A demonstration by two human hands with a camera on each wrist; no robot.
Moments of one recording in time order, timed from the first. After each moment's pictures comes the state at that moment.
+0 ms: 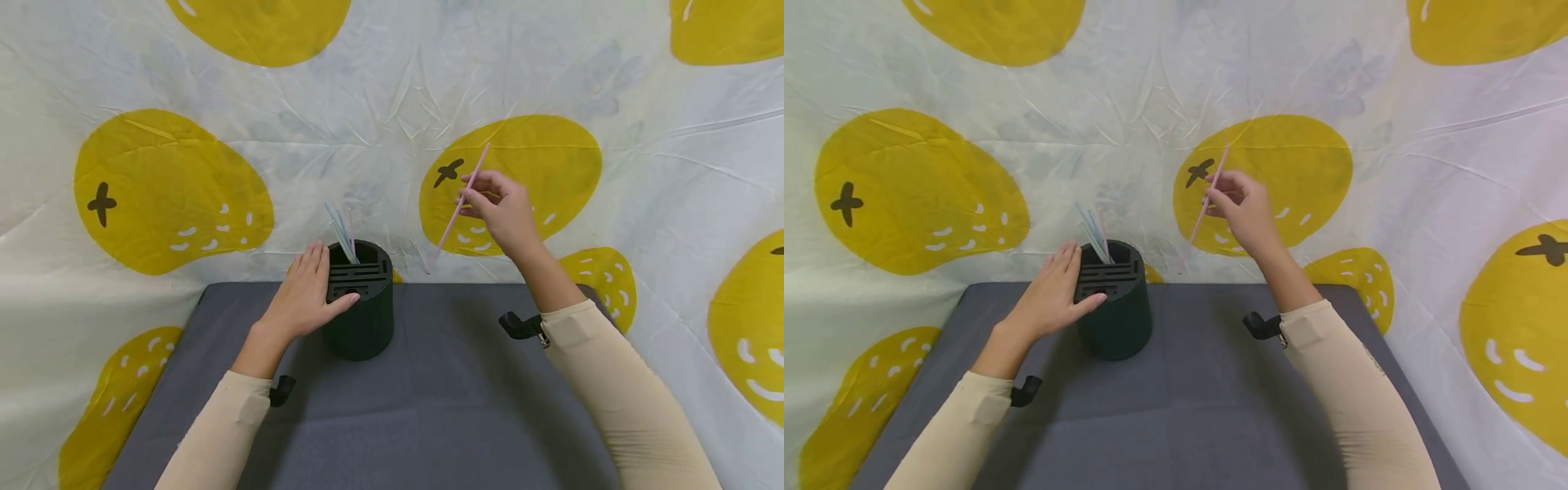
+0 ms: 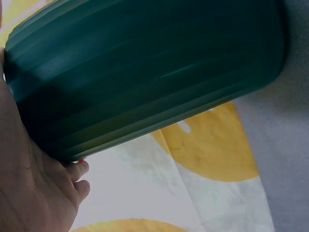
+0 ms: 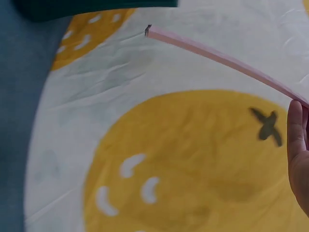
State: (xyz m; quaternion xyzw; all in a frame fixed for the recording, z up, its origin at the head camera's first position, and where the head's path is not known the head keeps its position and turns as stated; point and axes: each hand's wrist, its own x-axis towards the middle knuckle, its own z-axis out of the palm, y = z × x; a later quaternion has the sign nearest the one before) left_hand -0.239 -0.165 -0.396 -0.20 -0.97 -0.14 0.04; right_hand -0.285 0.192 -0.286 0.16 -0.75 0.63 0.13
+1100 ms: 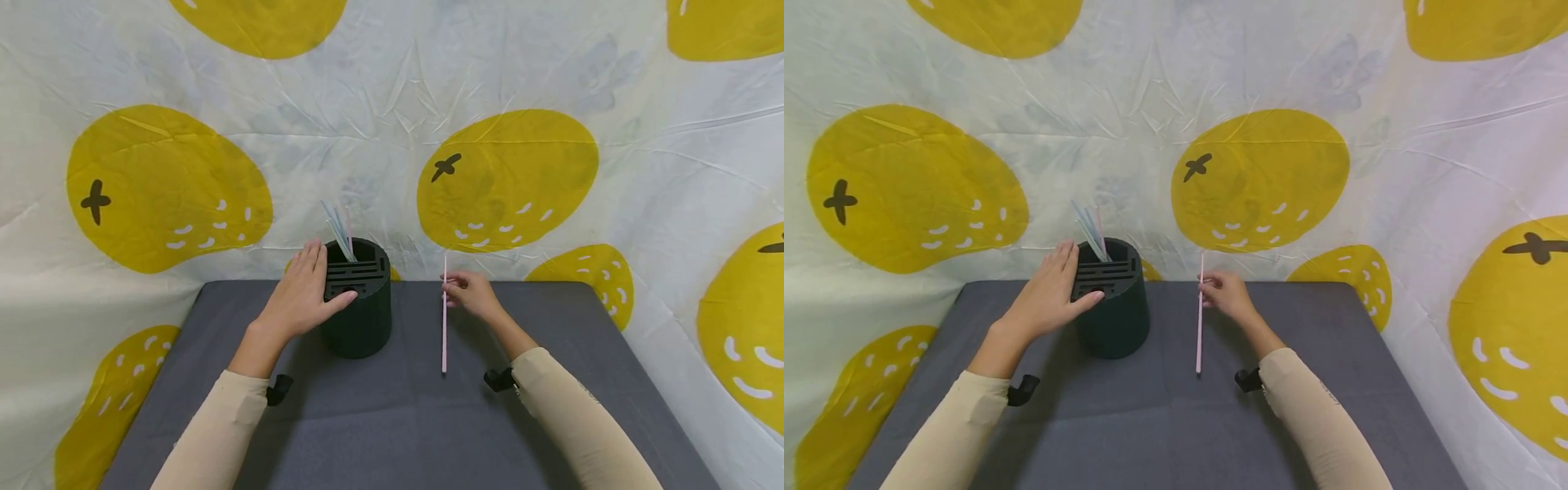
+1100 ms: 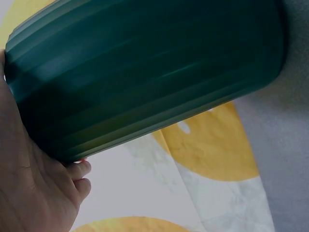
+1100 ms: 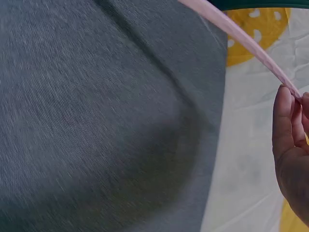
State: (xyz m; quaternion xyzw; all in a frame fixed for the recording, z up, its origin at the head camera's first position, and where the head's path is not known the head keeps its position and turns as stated) left_hand -0.238 -0.164 -0.395 -0.20 -0.97 -0.14 0.03; right_hand -0.285 0.210 -0.478 0.05 -0.84 0.54 -0.05
